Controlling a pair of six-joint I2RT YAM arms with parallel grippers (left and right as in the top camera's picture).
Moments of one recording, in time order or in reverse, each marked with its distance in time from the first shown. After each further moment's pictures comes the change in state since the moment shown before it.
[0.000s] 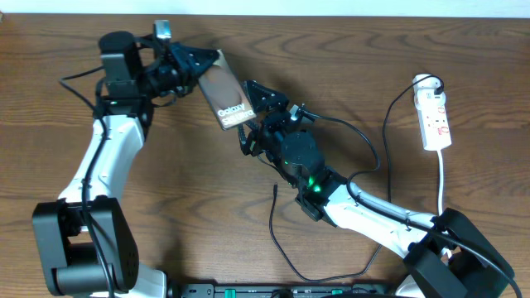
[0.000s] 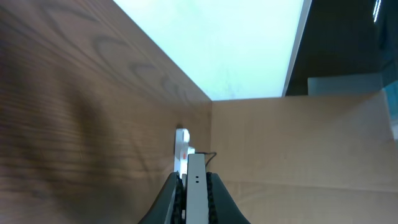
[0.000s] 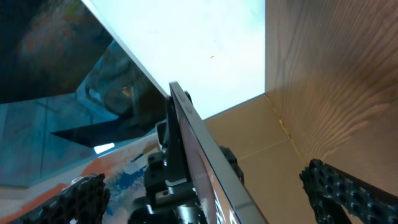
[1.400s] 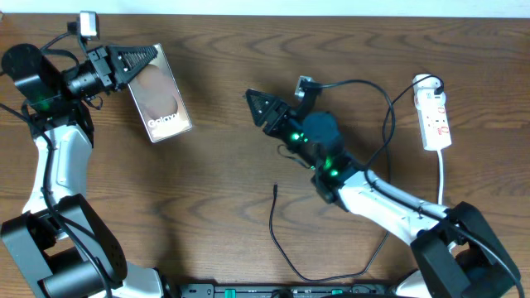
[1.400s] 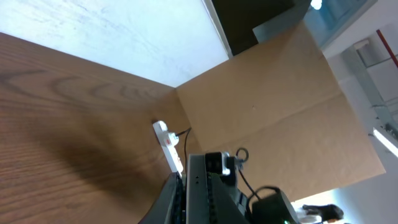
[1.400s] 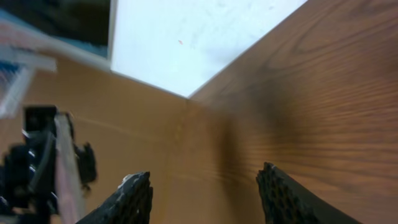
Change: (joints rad) left arm 0.318 0.000 -0.008 0.417 0.520 0.000; right arm -0.180 0.000 0.002 -0.079 -0.318 -0.905
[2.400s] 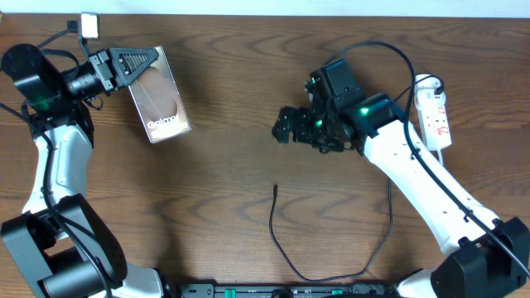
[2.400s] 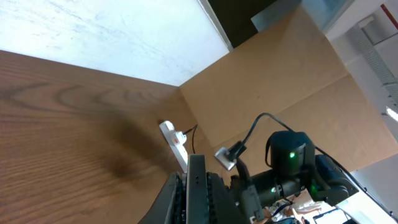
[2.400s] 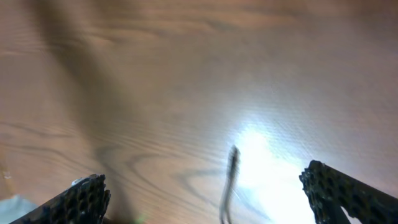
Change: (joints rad) left arm 0.000 0.000 0.000 0.001 0.022 0.104; right arm -0.132 0.000 0.579 -1.589 -0.159 -0.459
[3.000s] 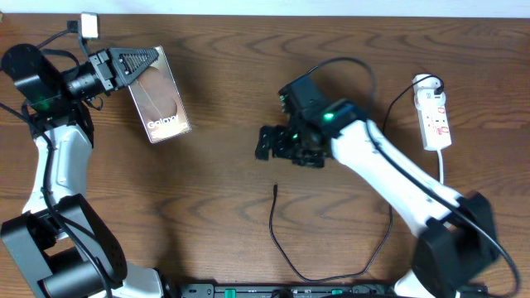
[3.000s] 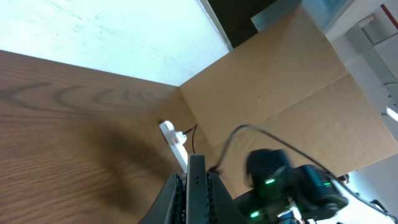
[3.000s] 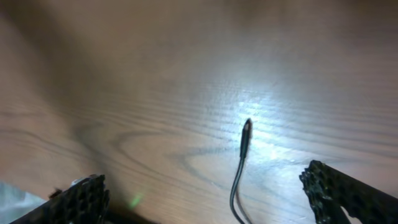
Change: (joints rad) left arm 0.000 0.000 0.000 0.000 0.000 0.000; right arm 0.119 0.145 0.000 -0.006 -0.029 0.087
